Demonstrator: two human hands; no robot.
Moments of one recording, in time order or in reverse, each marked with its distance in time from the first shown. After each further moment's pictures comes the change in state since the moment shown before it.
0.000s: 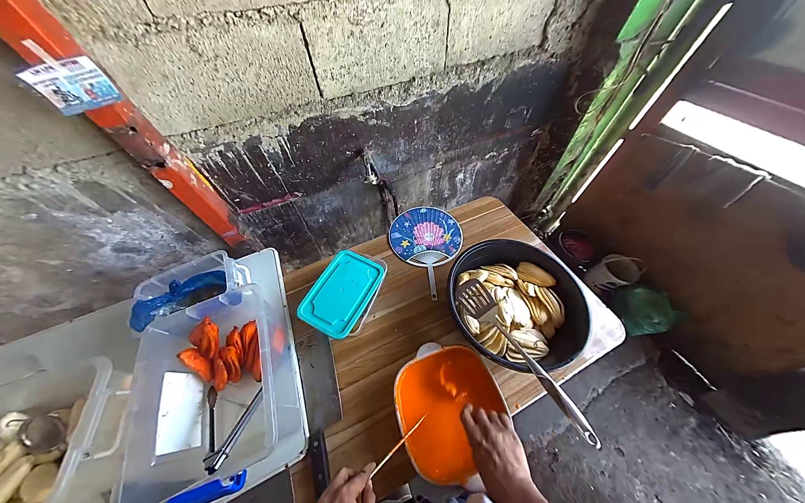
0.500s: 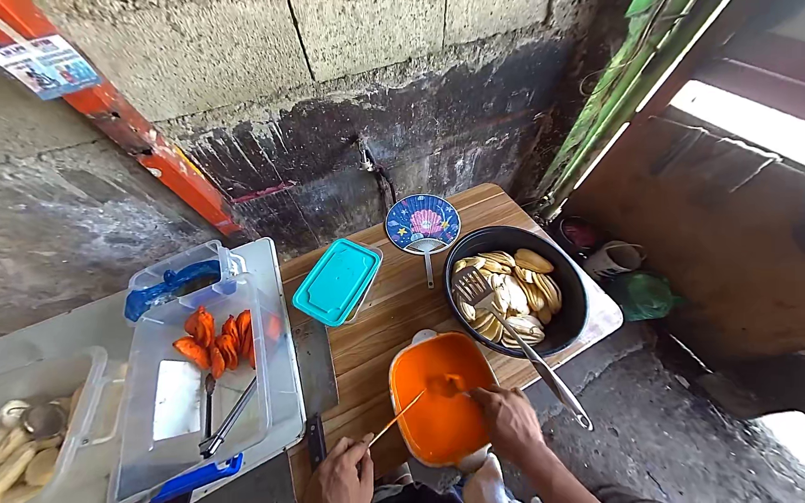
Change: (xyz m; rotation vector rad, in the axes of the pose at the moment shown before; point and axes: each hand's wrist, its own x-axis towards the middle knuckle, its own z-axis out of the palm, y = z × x) left_hand 0.013 0.006 0.007 0.033 0.063 0.019; right_hand 0.021 0.037 -0.040 0.147 -0.406 0.103
